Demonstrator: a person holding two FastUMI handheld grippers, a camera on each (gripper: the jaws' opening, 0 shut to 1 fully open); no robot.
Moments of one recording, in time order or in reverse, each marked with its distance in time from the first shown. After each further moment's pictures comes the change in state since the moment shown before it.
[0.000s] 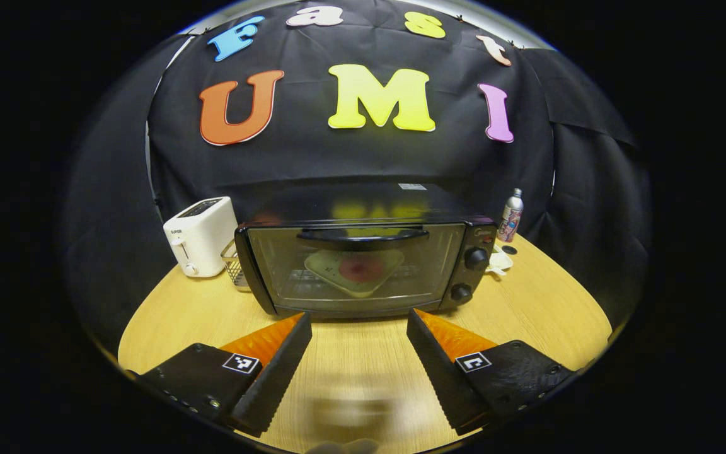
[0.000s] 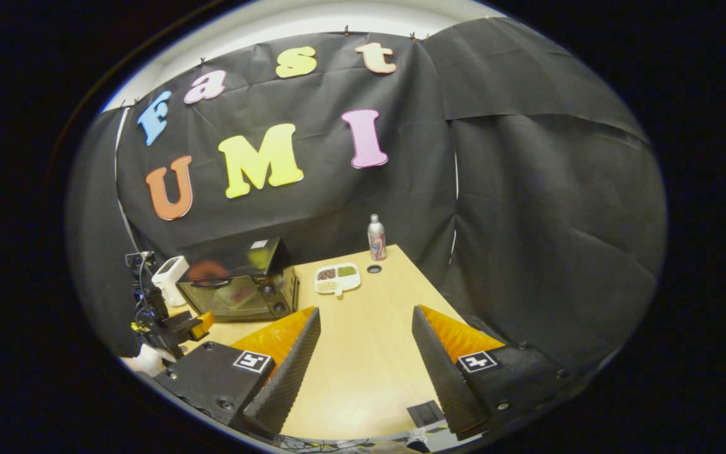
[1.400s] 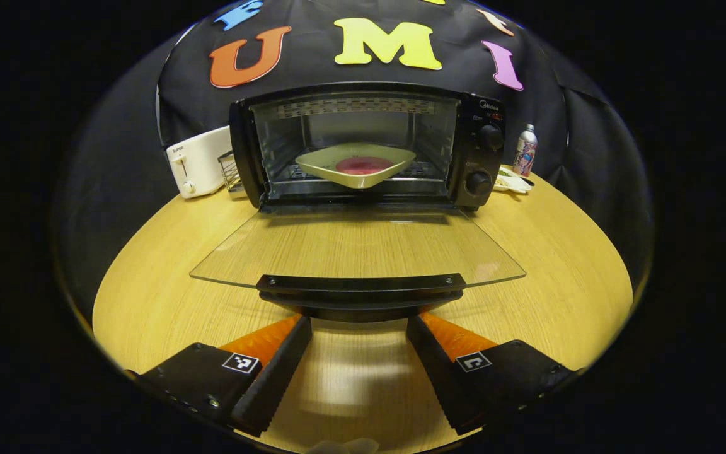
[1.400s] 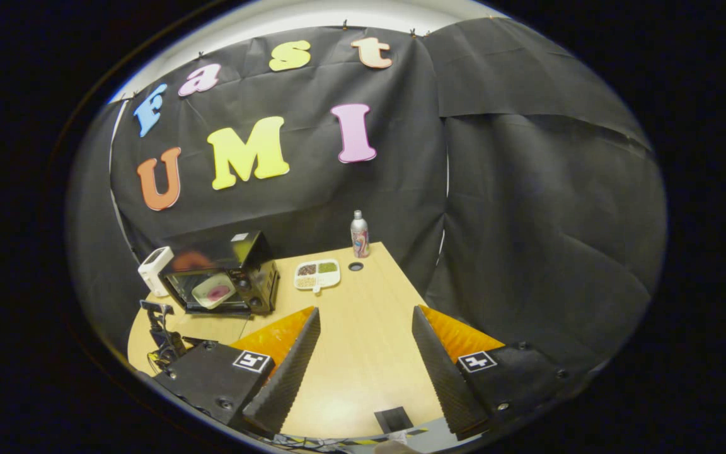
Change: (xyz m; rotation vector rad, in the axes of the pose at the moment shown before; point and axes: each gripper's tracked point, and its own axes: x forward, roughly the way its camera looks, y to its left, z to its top) left arm 0.016 -0.012 -0.147 -0.016 0.215 0.078; right arm 0.020 -0.055 0.011 -0.025 0.028 -0.040
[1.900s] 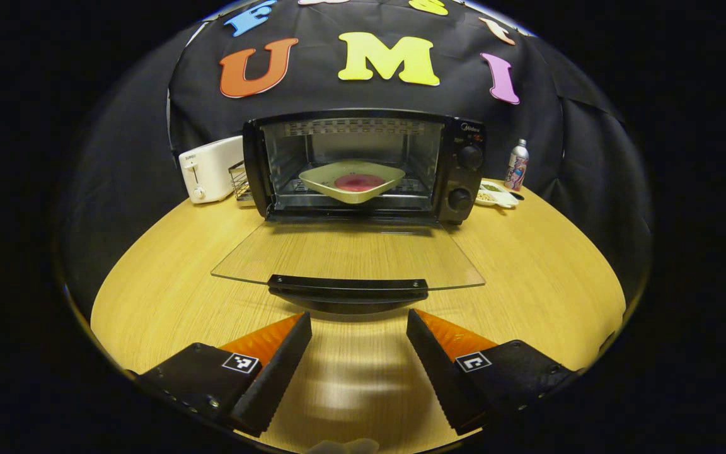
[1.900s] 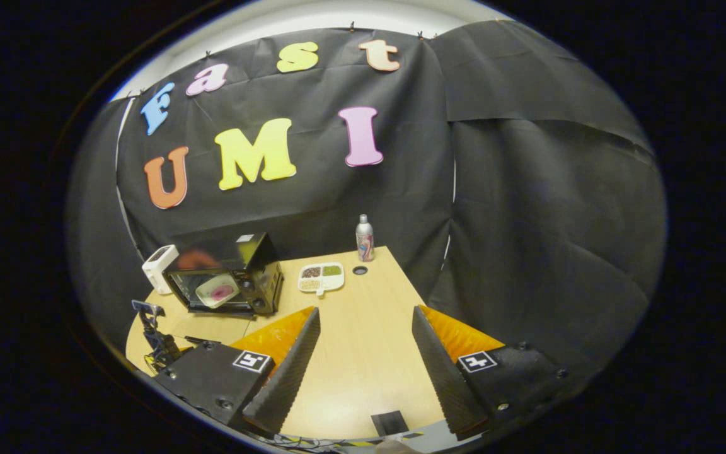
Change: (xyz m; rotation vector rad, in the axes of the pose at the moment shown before) left arm -0.020 -0.010 -0.006 -0.036 -0.019 0.005; right arm 0.000 -0.001 0.008 -0.023 -0.005 0.019
